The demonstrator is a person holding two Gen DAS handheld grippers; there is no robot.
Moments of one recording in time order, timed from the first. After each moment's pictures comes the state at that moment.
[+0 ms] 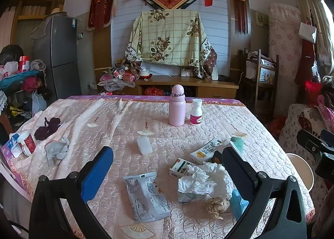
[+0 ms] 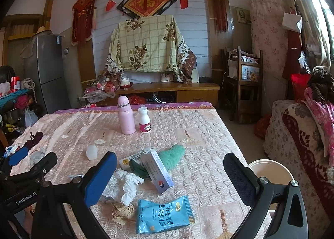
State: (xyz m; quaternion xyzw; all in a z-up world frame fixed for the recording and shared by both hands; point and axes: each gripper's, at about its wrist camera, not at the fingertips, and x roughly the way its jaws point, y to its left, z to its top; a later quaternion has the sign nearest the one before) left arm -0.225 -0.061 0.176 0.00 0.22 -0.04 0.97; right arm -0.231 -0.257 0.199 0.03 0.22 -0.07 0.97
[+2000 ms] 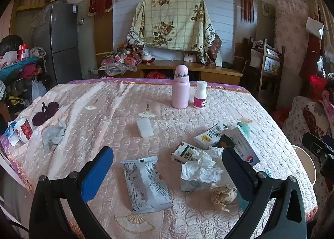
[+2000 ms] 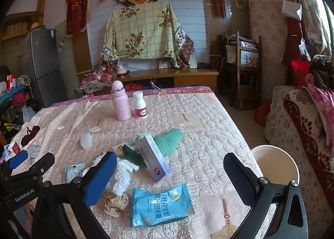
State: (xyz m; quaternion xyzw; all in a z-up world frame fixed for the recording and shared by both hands) left arm -0.208 -0.057 0.146 -0.01 0.28 -0.03 0.96; right arm -0.217 -0.266 0.172 0.04 0.27 -0.07 0.96
